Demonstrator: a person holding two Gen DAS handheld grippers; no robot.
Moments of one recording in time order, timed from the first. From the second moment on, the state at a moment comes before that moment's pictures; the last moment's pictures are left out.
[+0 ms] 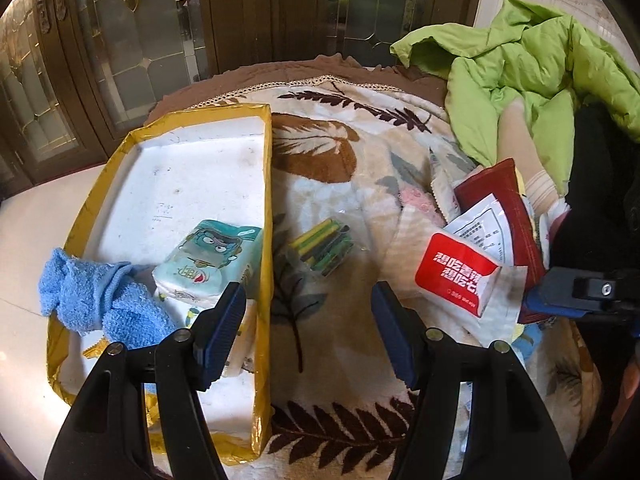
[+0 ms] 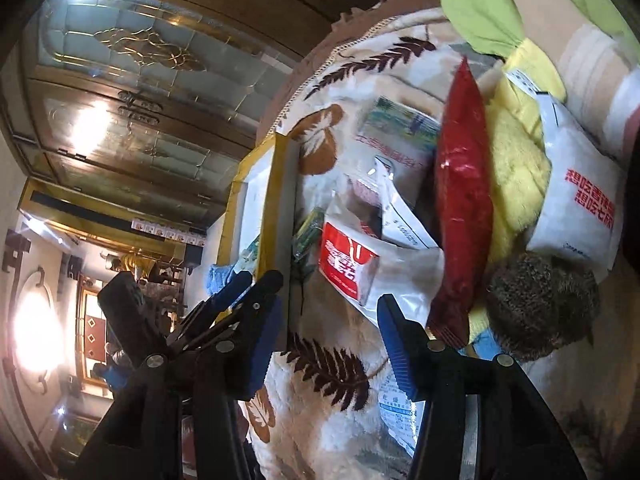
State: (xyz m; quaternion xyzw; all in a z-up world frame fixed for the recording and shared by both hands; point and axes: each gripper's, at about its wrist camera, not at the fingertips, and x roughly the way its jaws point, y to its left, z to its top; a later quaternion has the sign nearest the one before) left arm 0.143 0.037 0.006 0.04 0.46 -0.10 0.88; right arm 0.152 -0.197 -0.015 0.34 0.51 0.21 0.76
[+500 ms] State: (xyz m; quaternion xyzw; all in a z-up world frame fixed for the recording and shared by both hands) left arm 0.139 0.025 0.012 0.06 0.43 -0.07 0.90; right arm 0.146 -0.188 0.008 0.22 0.50 0.21 0.81
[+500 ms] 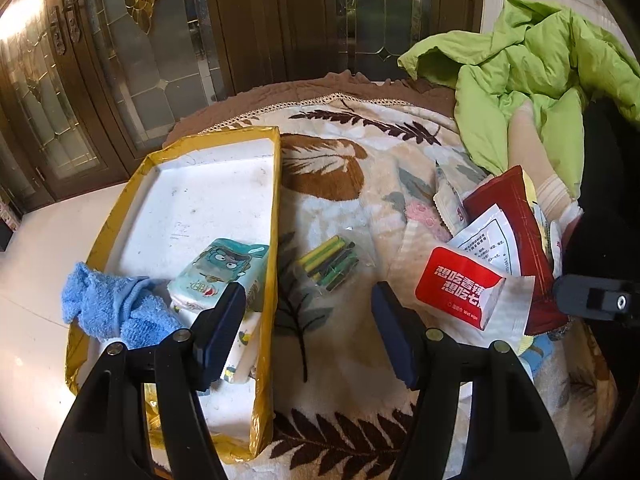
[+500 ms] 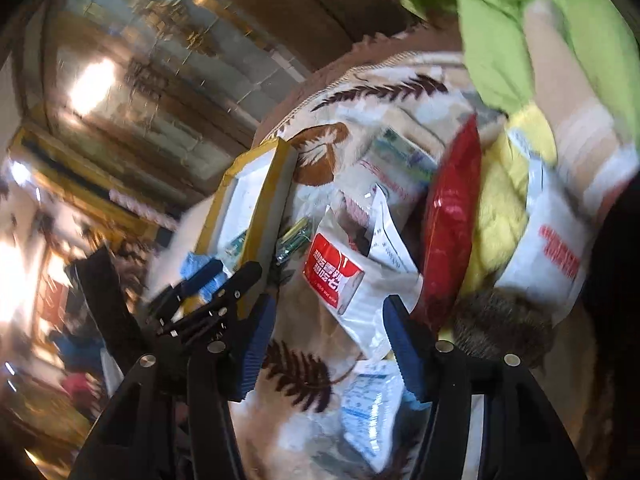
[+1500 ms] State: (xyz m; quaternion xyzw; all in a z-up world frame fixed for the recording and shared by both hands) left arm 0.210 -0.002 -0.025 0.15 0.51 -0.13 0.84; right arm 0.178 -0.099 -0.025 -0.18 0.47 0.31 0.81
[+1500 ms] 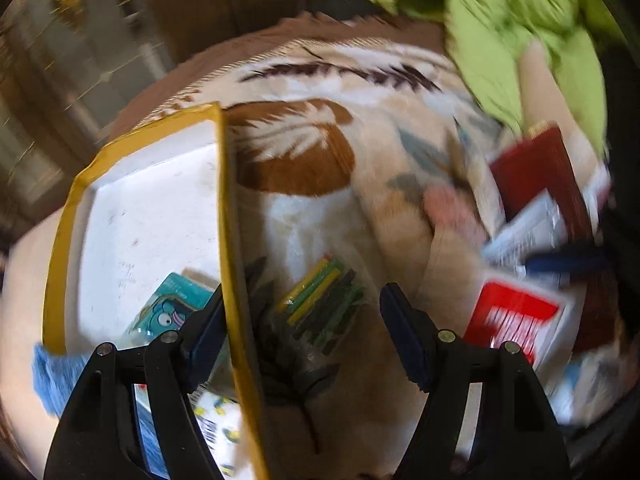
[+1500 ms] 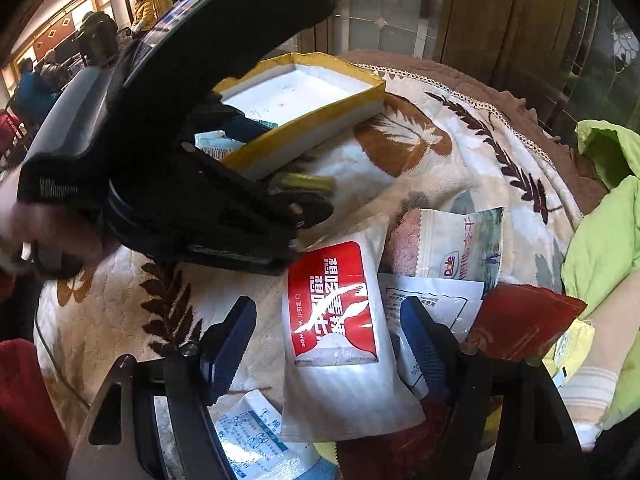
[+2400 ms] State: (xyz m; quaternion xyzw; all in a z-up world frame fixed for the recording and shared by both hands) left arm 0.189 0.032 -0.007 0.09 0.48 -0.16 0.86; right arm 0.162 -0.141 0.001 0.01 0.47 0.30 0.83
